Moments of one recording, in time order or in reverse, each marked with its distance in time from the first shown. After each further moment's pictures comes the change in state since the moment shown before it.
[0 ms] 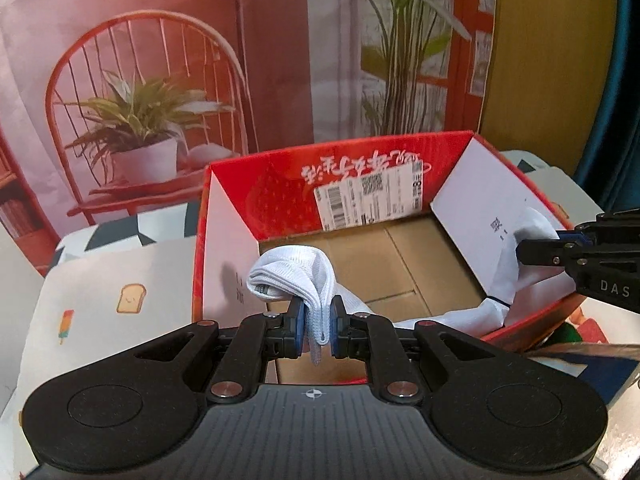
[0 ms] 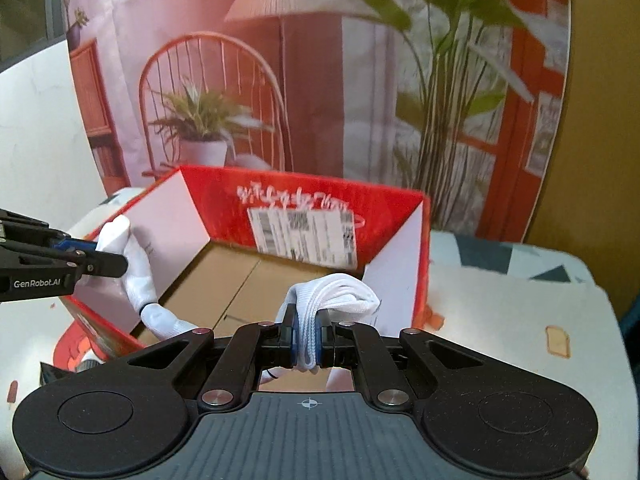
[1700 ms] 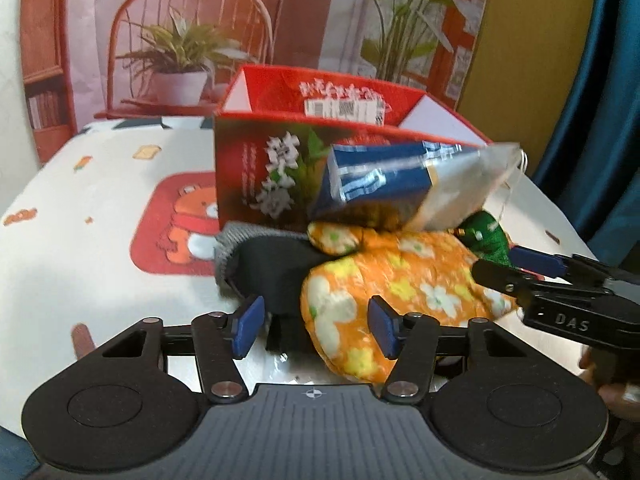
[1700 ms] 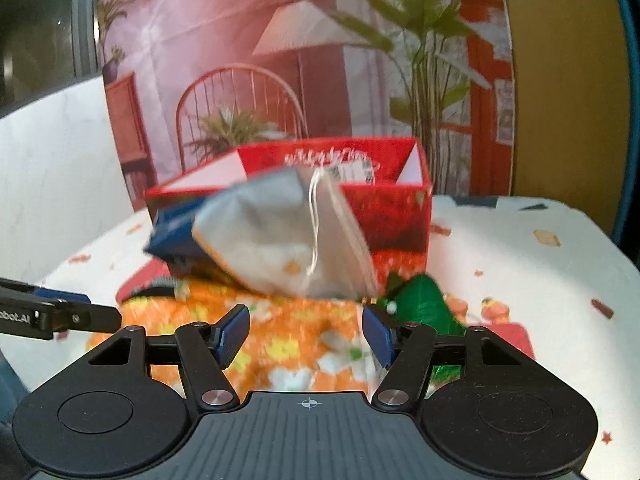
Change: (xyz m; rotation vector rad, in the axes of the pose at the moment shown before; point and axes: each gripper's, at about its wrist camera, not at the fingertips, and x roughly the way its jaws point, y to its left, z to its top) left arm -0.092 -0.033 -0.175 -0.207 -0.066 -0.071; right arm -0.092 0.048 -0.175 0.056 -0.186 0.019
